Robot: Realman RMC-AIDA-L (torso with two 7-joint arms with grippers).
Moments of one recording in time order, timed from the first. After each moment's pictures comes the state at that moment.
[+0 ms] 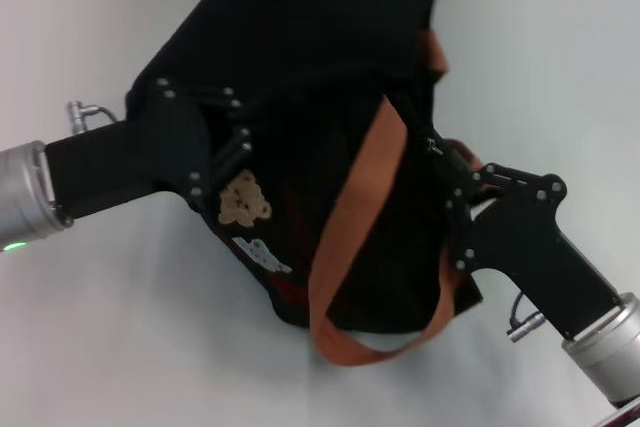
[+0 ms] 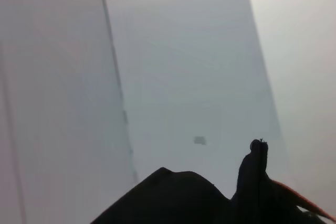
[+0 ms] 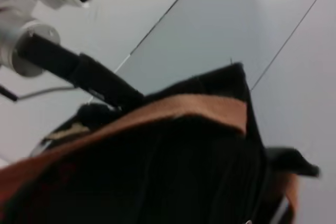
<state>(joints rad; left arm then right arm) -0.45 -2.07 0.76 0.48 1.62 1.77 -0.77 0.34 2.09 -0.12 0.36 -1.91 -1.59 -0.67</state>
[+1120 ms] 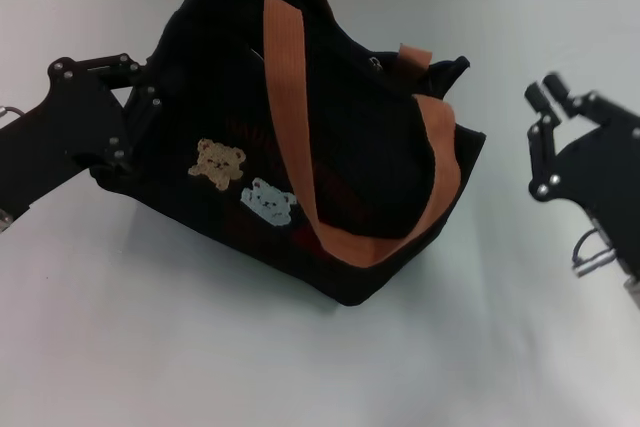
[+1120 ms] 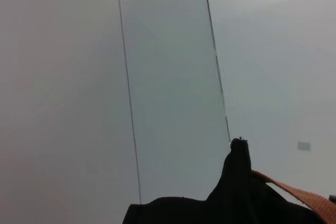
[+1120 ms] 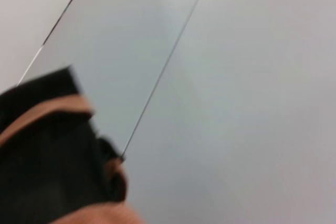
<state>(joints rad) -0.37 -2.07 0.58 0.44 1.58 1.74 -0.74 0.34 2.09 0.06 0.27 -1.91 -1.64 -0.31</state>
